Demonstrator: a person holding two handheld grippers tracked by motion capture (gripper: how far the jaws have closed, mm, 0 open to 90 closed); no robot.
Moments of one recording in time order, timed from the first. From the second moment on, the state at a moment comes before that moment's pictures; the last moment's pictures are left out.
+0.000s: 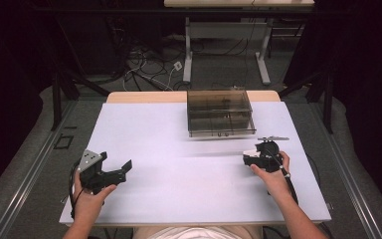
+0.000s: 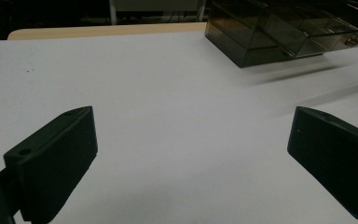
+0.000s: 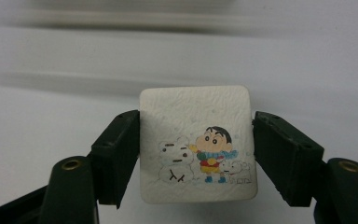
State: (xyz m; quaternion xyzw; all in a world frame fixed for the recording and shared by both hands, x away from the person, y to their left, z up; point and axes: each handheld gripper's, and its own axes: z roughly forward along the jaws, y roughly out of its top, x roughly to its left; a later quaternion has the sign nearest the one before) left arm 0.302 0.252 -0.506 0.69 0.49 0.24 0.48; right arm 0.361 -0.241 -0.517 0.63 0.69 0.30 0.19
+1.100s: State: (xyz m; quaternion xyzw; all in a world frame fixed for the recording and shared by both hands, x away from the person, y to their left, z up) left arm 0.302 0.253 -0.505 0.69 0.49 0.24 0.48; right arm 0.377 -0.217 -0.496 0.61 0.70 0.32 0.18
